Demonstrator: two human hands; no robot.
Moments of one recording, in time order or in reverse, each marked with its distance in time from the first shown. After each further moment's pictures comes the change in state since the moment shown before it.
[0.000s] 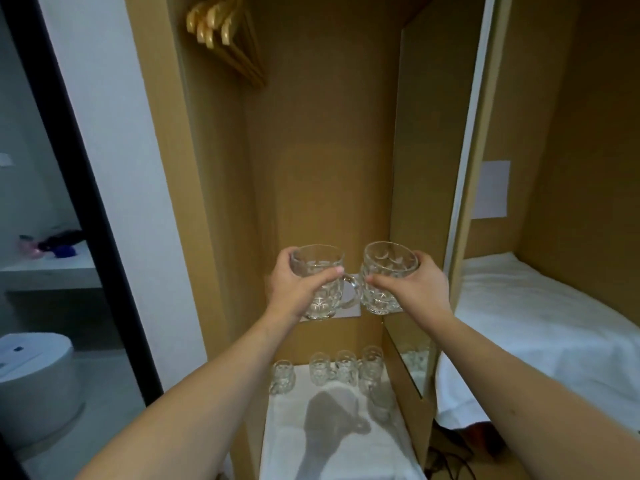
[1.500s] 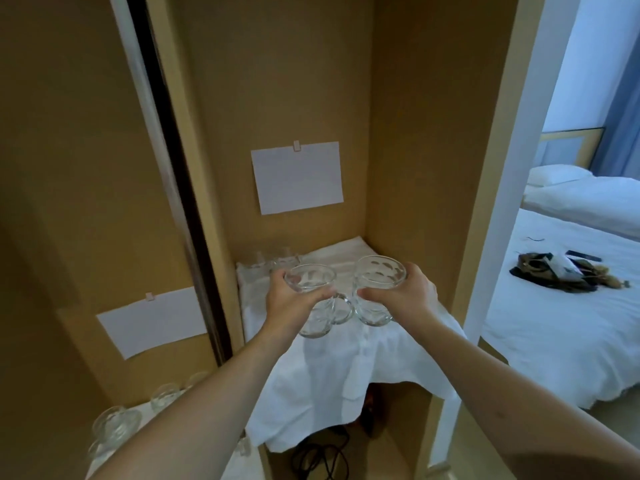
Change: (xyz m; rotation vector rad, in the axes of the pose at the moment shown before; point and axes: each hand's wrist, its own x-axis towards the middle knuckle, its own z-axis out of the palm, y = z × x) left_hand -0.026 -0.001 0.467 -0.079 -0.288 -0.183; right_hand 0.165 0.274 -0.299 -0.134 0.095 0.300
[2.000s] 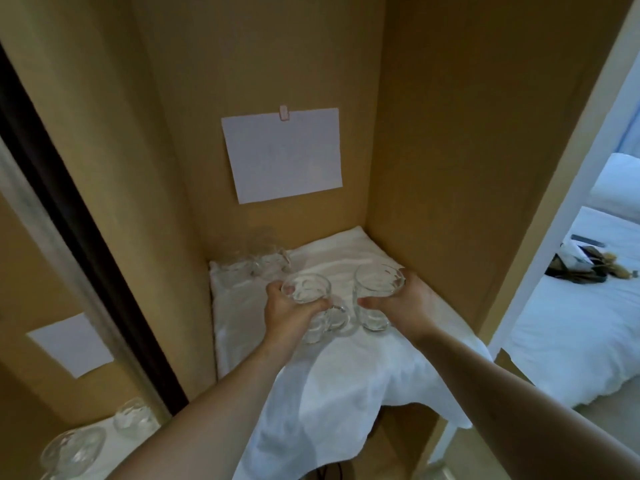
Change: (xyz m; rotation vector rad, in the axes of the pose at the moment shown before) left_hand 0.141 -0.088 0.048 0.012 0.047 -0.139; right_hand 0.135 0.046 0.089 -0.093 -0.026 0.158
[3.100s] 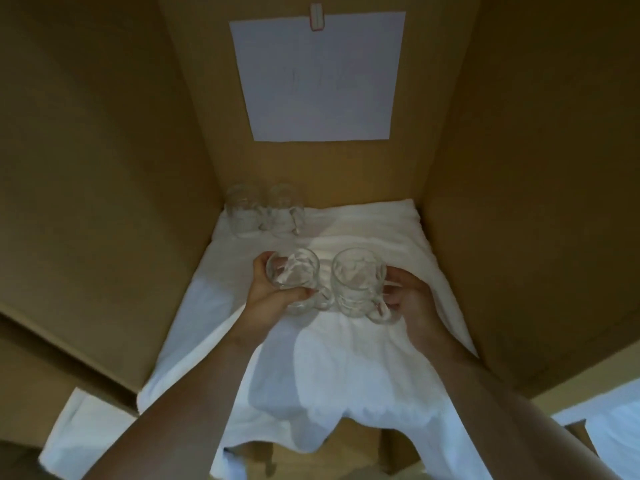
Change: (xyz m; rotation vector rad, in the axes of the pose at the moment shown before) left_hand 0.041 -0.049 0.067 -0.115 0.179 -0.064; right_hand 0.173 0.092 0.052 0.585 -0.686 0.064
